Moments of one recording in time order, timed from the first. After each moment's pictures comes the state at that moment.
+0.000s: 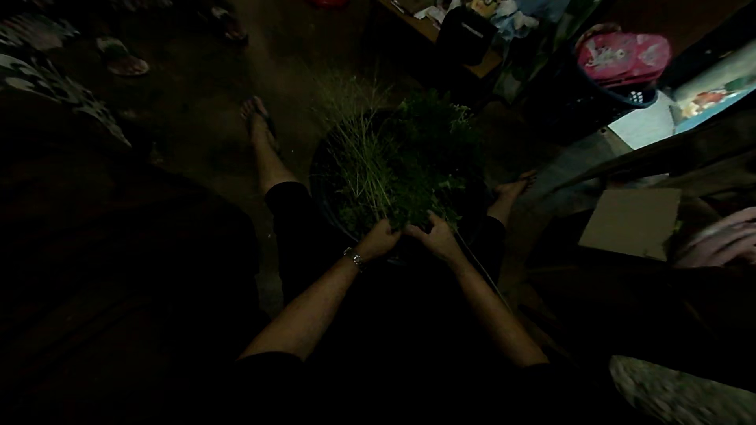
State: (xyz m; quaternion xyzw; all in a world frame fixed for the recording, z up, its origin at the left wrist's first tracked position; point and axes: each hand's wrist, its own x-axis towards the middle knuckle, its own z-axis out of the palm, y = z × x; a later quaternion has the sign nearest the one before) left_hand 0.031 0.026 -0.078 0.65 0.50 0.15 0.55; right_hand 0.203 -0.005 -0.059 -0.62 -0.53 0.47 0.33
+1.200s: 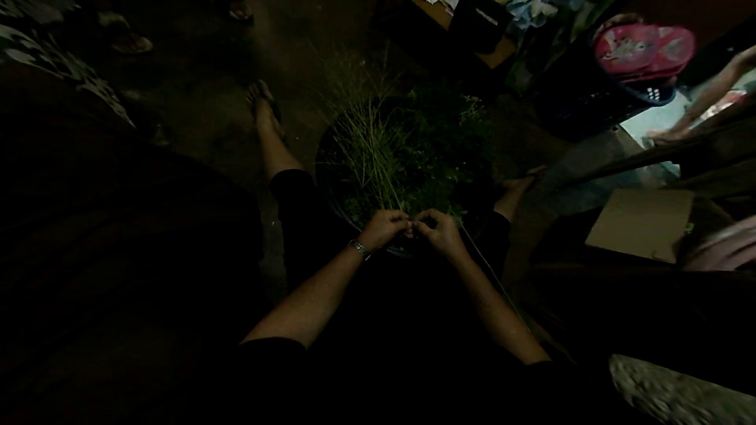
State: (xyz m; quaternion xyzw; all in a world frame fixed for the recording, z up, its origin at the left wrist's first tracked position) left_hand 0.031 0.030 -0.108 0.52 0.45 0.28 0.67; right_hand 0.206 -0.003 -0.081 -0.61 -0.60 0.41 0.30
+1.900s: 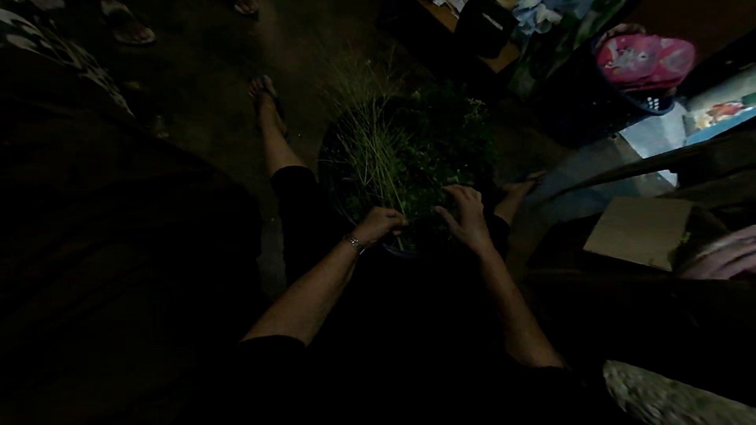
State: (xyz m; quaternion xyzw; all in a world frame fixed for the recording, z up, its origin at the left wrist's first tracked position) left_hand 0.019 0.041 -0.119 0.50 0.48 0.26 0.68; right_hand 0.246 0.014 -0.058 -0.61 -0.73 0.18 0.24
